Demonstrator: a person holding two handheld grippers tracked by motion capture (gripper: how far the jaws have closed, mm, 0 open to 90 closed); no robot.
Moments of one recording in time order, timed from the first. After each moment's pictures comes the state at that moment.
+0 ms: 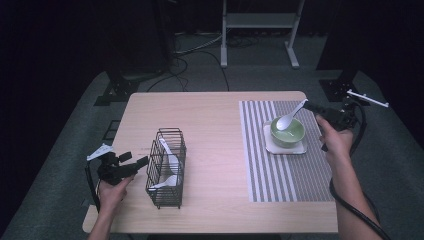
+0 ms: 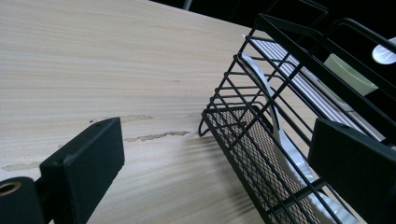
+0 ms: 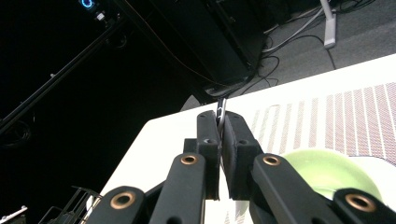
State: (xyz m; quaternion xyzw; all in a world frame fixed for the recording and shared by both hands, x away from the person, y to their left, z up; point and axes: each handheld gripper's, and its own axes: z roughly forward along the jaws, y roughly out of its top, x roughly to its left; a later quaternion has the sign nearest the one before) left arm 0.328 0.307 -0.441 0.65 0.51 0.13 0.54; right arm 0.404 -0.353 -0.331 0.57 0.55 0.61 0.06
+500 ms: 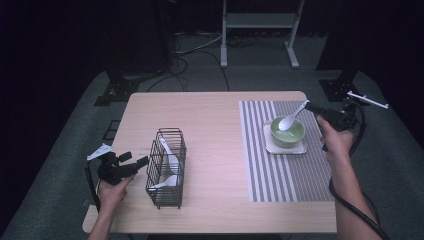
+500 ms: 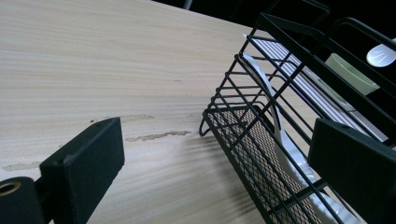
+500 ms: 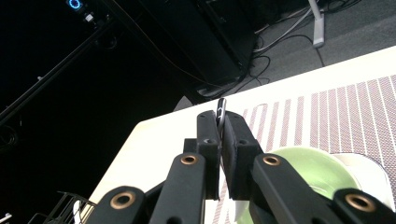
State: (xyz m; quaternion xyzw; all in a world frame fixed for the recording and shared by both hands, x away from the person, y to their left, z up) left arm 0.329 0.307 -0.441 0.66 0.51 0.13 0.54; right arm 0.409 -0.360 -0.340 0.59 0.54 0.60 0.07
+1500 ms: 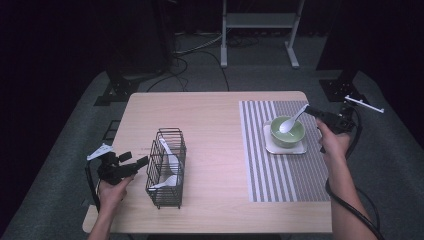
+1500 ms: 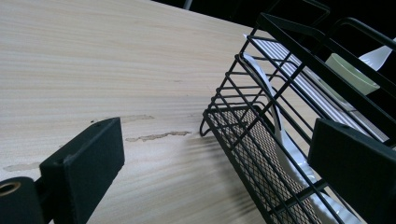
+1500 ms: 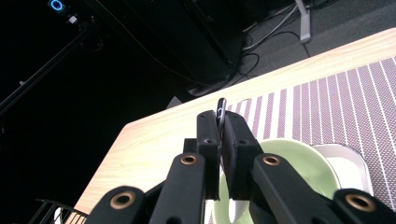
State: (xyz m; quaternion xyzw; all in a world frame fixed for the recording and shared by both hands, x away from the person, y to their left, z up) left arm 0.329 0.307 -0.441 0.66 0.51 0.13 0.54; right arm 0.416 -0.365 -0.361 0.61 0.53 0.59 0.07
